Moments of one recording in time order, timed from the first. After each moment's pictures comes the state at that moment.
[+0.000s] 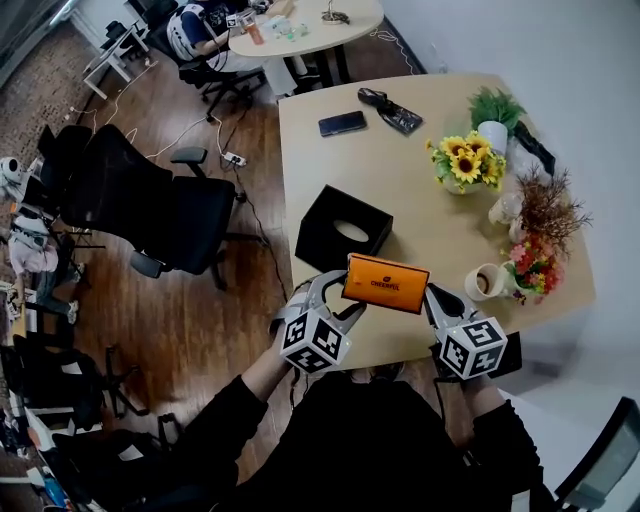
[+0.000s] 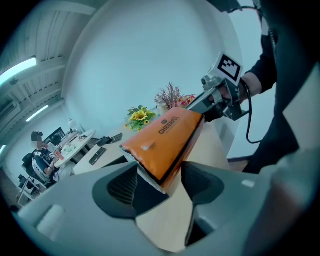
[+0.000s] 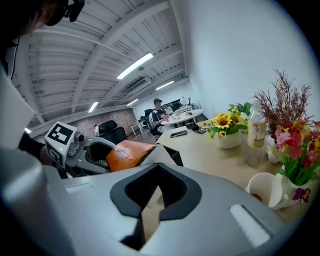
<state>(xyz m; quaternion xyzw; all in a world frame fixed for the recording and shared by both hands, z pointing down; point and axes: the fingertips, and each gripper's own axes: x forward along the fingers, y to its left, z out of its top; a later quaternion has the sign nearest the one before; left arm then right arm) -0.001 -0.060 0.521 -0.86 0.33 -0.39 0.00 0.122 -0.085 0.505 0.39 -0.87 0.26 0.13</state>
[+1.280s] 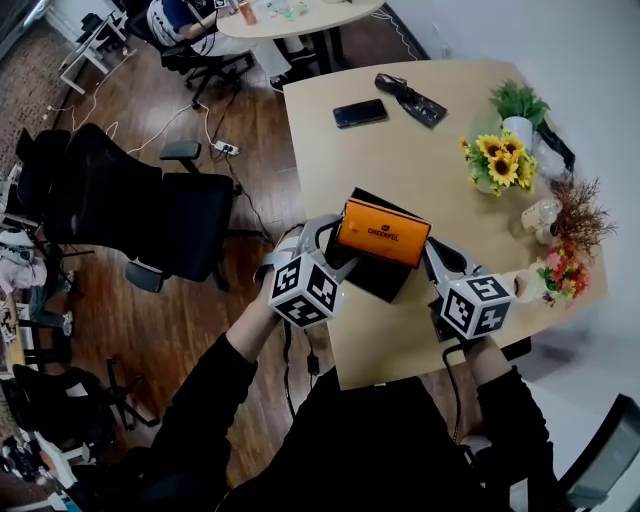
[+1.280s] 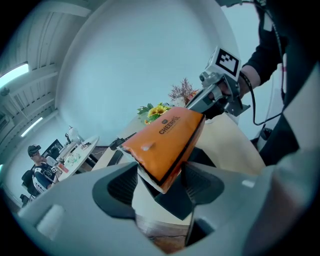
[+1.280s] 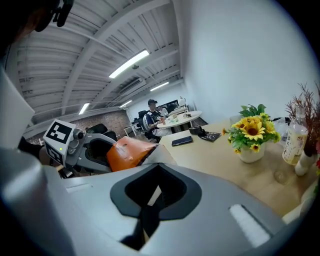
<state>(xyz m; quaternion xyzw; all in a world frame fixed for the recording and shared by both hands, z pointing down) -0.122 -0.189 0.502 -0.86 0.29 -0.41 0.06 0.001 -0.198 0.491 0.43 -0.85 0.26 0.13</state>
